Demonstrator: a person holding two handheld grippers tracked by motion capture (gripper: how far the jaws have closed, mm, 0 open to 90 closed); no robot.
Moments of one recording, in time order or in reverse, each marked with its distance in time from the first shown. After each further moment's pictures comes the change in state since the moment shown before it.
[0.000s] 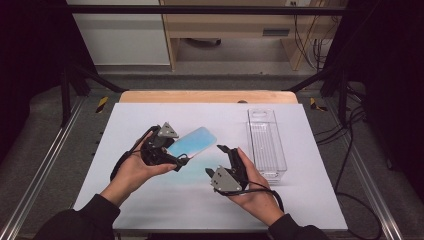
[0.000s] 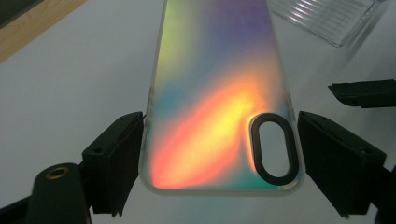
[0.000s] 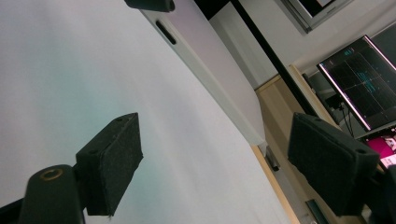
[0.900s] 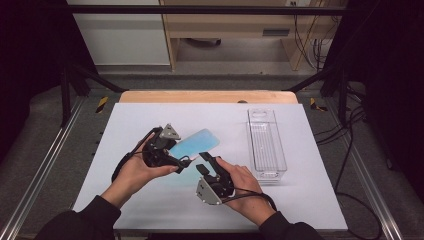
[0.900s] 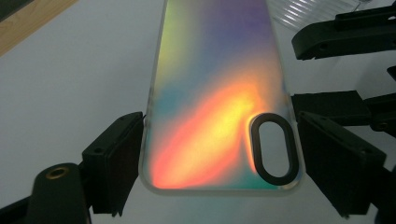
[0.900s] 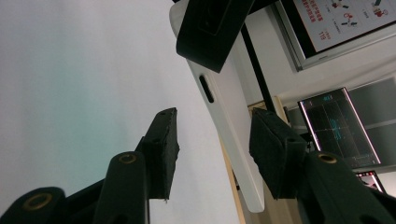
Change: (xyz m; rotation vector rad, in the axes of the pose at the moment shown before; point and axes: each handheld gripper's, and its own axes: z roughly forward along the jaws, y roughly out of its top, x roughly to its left) left arm -0.005 0.001 -0.001 -0.002 -0.020 0.003; right arm 0.022 0.026 0.010 -0.012 -0.030 -0.265
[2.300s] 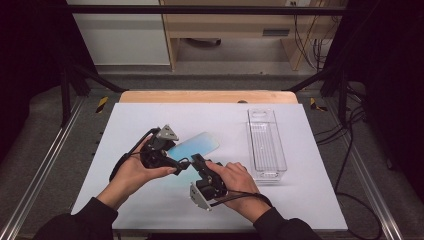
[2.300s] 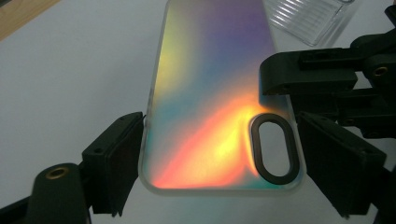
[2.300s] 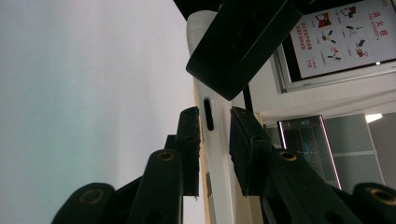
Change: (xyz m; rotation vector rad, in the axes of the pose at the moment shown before) left arm -0.001 -0.002 -0.005 0.007 -0.044 -0.007; right arm 0.004 0.012 0.008 -0.019 -0.029 -0.183
